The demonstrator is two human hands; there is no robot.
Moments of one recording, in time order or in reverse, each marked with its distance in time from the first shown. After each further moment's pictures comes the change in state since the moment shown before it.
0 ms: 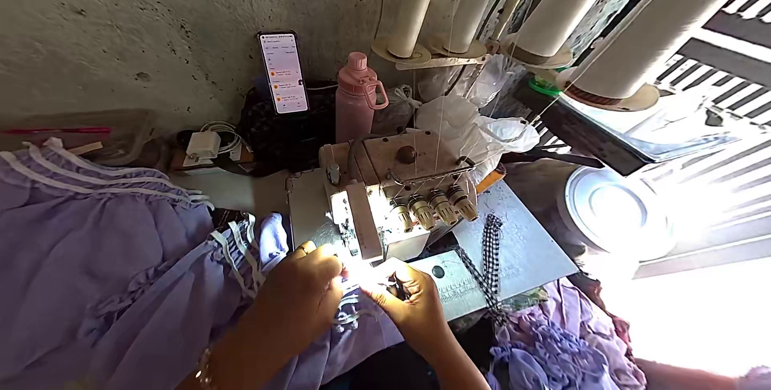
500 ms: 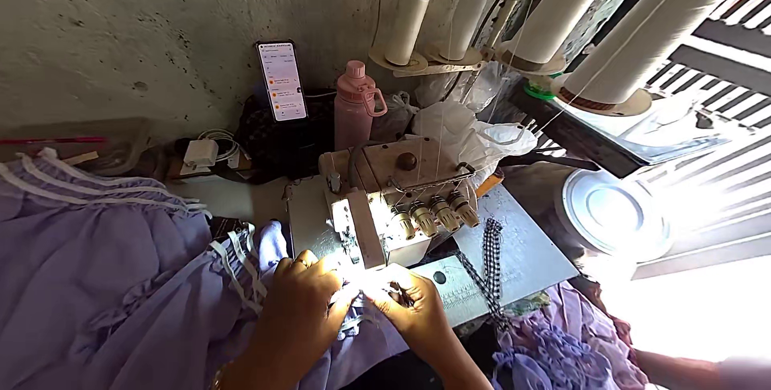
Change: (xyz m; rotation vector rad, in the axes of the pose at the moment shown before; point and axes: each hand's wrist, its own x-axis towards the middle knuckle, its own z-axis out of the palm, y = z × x) left_hand -0.005 0.006 0.011 0.124 0.097 -0.055; right_hand 0.002 -0.001 -0.002 -0.018 -0.034 0.020
